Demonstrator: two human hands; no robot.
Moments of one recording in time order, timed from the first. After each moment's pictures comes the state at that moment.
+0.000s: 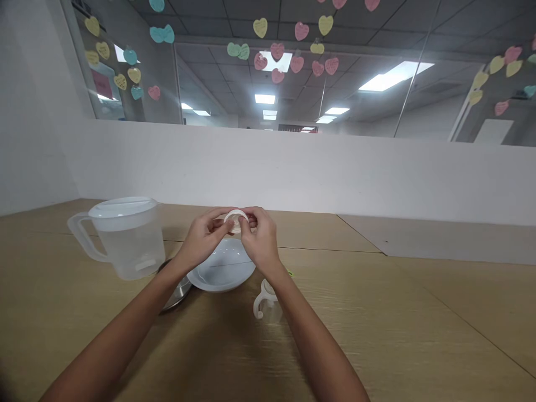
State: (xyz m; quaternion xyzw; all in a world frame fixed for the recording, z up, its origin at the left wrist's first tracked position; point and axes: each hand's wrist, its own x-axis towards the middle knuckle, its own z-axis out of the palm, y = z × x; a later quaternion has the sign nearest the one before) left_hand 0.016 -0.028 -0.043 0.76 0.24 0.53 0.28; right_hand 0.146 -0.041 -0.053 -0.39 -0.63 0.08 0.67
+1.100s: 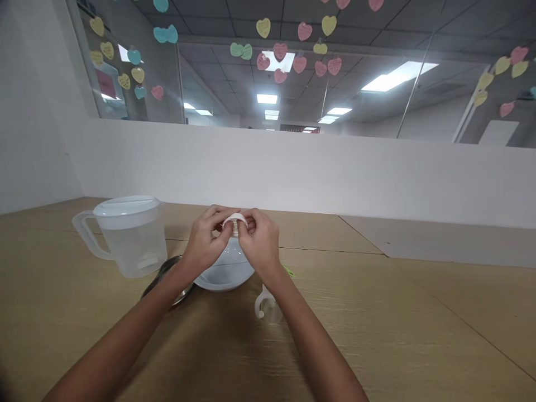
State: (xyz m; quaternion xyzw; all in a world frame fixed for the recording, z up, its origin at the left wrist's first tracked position) left_hand 0.021 -0.039 -0.045 0.77 0.28 0.57 0.07; right_hand 0.141 -0.053 -0.050 -0.42 -0.63 0.03 0.65
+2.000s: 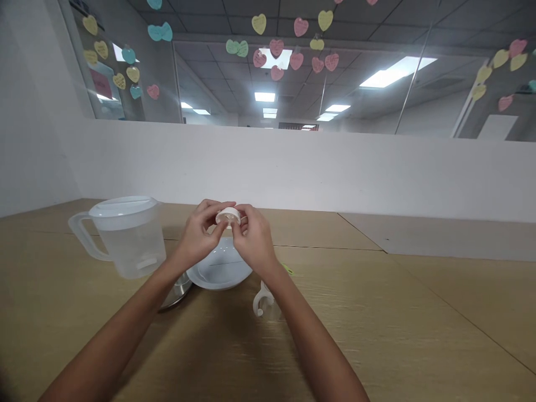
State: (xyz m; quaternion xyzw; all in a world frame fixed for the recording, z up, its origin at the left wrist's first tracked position) left_hand 0.013 -0.026 -0.043 0.78 0.25 0.56 0.14; right_hand 0.140 -0.052 -0.049 -0.41 -0.68 0.06 0.61
